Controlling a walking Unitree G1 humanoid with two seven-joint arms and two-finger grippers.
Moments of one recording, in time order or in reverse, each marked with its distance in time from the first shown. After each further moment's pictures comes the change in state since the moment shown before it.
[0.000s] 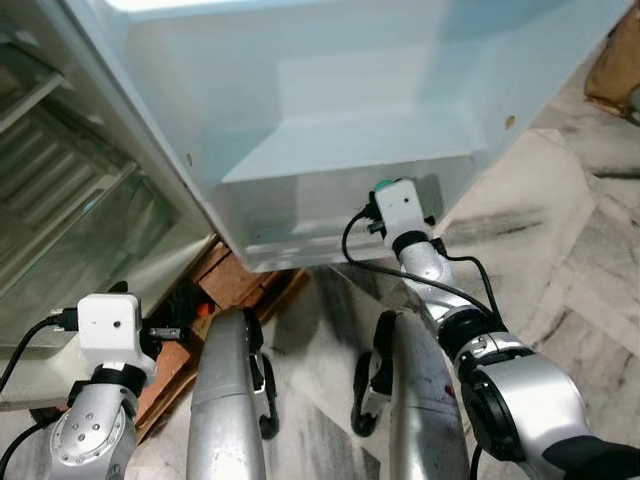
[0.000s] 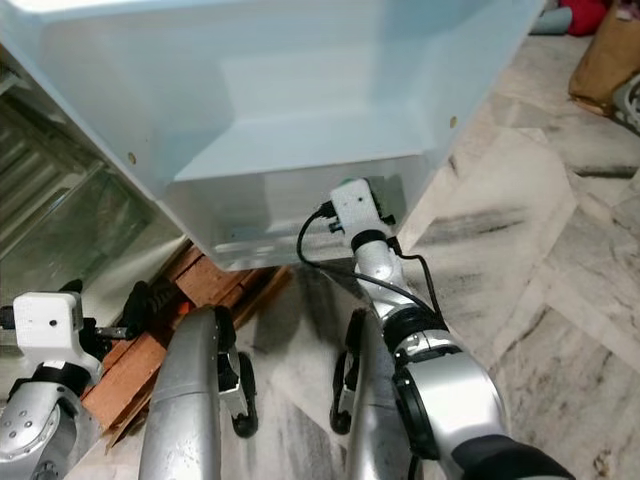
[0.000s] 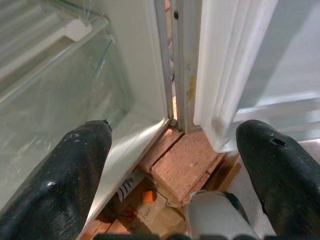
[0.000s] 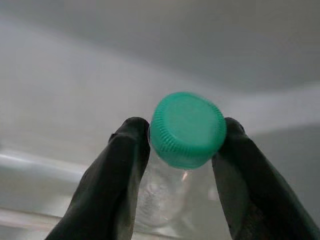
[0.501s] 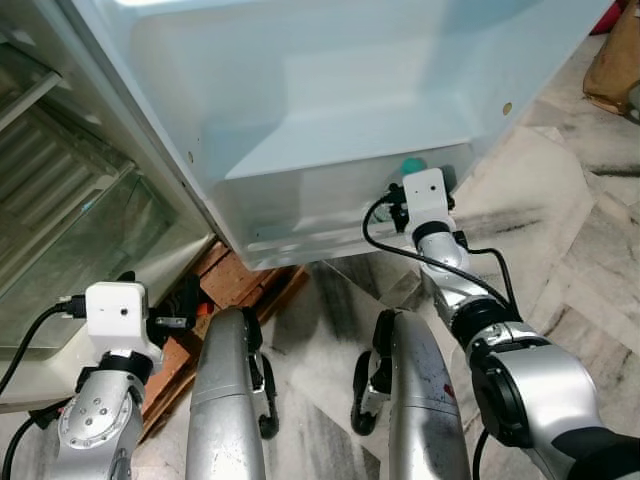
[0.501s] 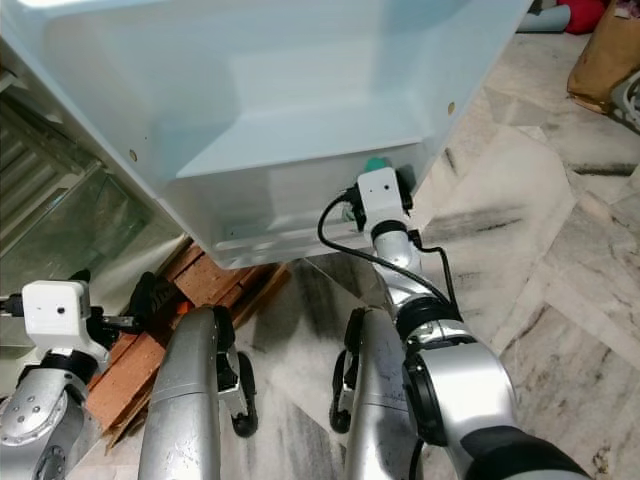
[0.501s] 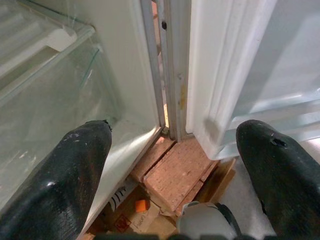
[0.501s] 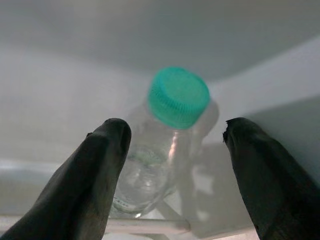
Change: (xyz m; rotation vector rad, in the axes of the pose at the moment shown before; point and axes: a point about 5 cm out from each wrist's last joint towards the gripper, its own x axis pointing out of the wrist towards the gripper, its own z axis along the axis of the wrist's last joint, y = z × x) left arm 0.015 -0.005 0.005 -0.007 -0.021 -0.021; right arm 0.009 -0.013 0.012 0.058 -0.001 -0.037
